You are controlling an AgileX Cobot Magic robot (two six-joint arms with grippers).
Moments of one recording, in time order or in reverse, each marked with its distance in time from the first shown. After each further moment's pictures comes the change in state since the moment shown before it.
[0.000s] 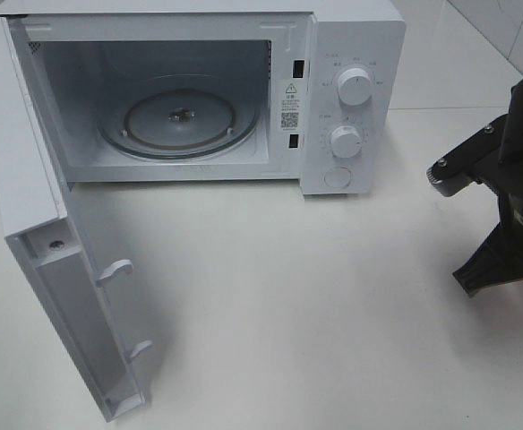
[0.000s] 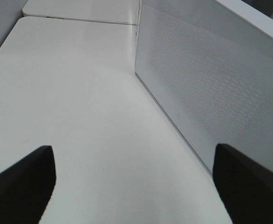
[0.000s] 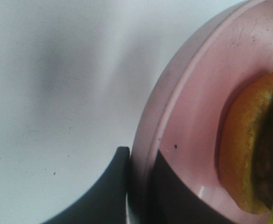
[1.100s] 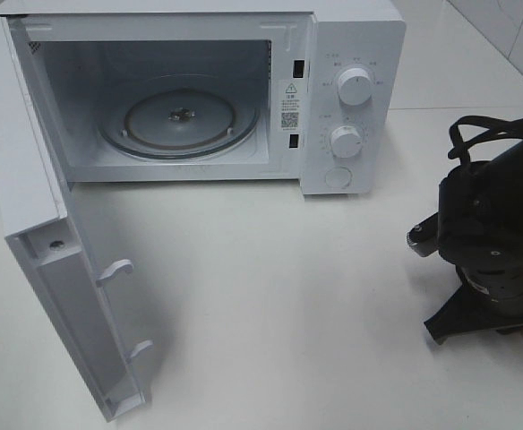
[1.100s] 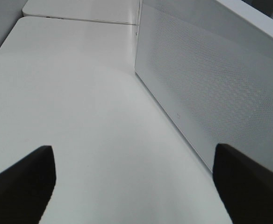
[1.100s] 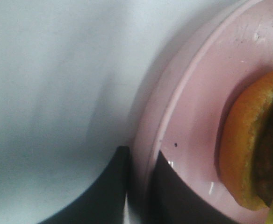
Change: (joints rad) left arm 0.000 0.000 0.000 0.000 0.000 0.000; right arm -0.057 0.335 0.026 -0.080 -0.189 0.234
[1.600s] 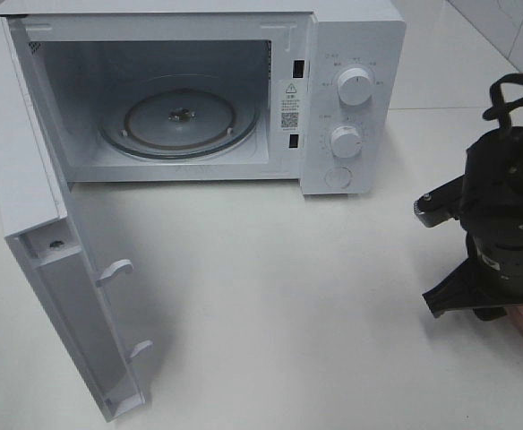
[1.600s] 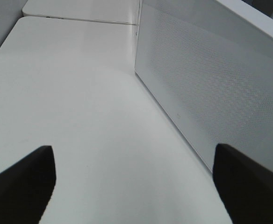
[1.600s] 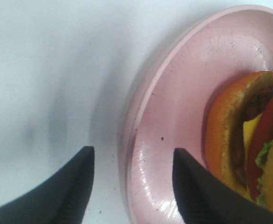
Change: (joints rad) left arm 0.000 0.000 0.000 0.000 0.000 0.000; right arm 0.000 -0.152 0.002 0.070 -0.004 -0.049
